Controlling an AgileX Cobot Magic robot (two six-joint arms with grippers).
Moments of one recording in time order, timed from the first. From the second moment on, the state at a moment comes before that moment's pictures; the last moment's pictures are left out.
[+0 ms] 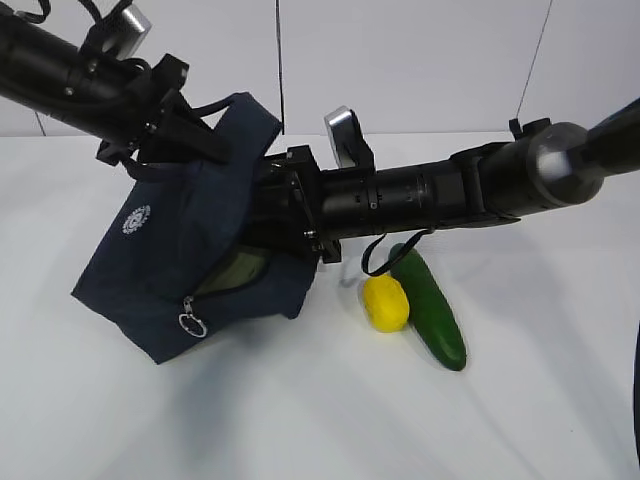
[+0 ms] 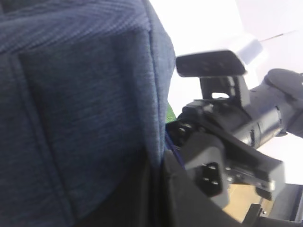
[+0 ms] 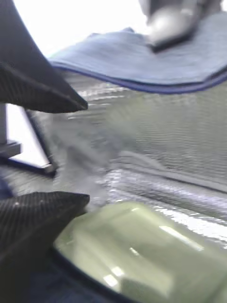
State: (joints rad) left arm -0.17 1.88 -1.39 -1.08 1.00 0.59; right arm 0.33 2.22 -1.37 1.78 1.13 -1.02
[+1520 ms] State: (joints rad) left arm 0.01 1.88 -1.39 -0.88 1.19 0.49; right arm 0.33 1.90 -1.58 0.32 1.22 -0.11
